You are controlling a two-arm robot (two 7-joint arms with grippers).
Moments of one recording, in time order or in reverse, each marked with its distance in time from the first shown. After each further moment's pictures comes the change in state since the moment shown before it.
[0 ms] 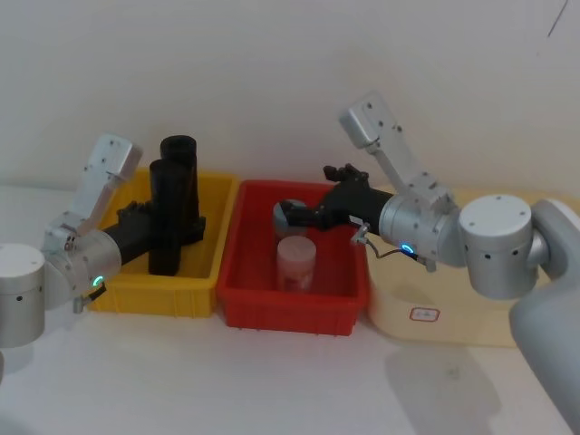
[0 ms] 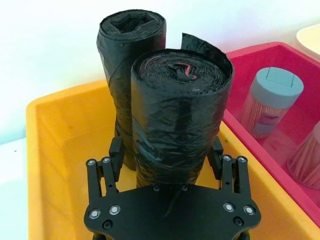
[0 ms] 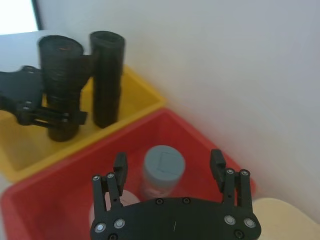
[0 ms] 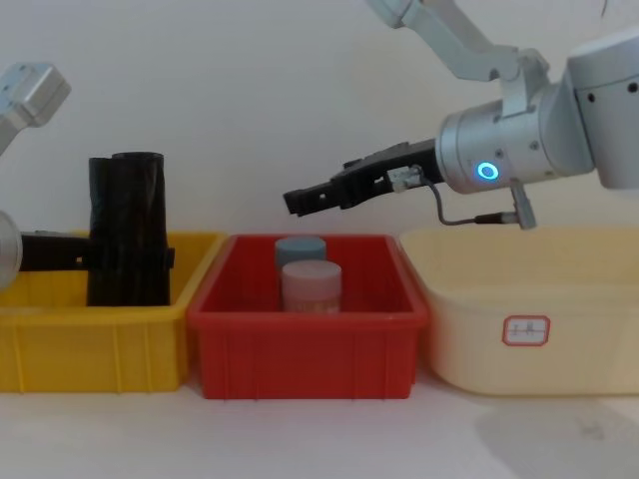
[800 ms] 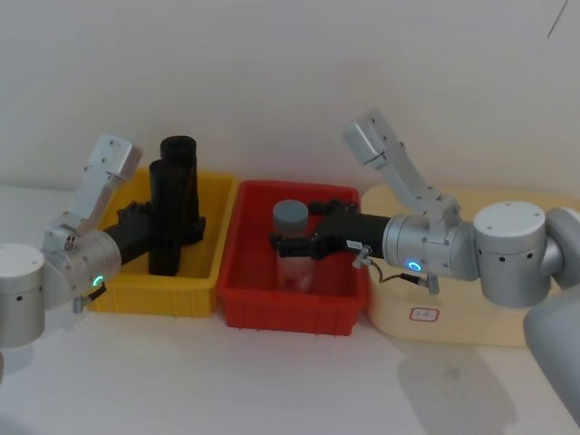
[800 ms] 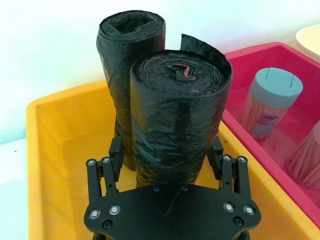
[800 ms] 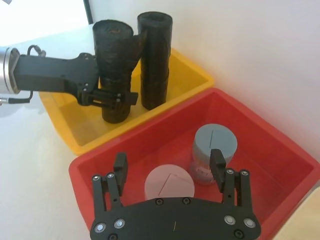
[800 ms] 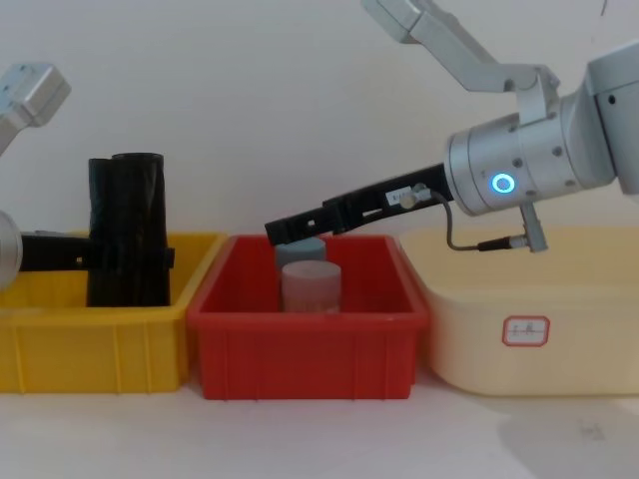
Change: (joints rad) left arm 0.000 0.000 0.000 0.000 0.000 0.000 0.000; right arm -0.015 0.033 -0.003 -0.024 0.103 0.103 0.169
